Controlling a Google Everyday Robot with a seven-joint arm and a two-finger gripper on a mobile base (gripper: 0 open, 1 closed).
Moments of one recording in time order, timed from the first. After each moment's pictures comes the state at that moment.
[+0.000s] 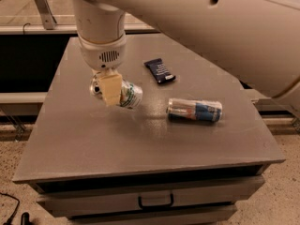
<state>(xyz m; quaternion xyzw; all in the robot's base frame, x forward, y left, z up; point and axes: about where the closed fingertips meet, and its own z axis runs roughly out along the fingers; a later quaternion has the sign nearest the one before) 0.502 0.098 0.915 -0.84 0.53 -0.03 0.09</state>
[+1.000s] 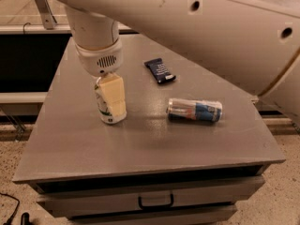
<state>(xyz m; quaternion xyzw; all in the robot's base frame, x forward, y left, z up) 0.501 0.095 0.901 -0.85 0.52 -0.04 0.05</state>
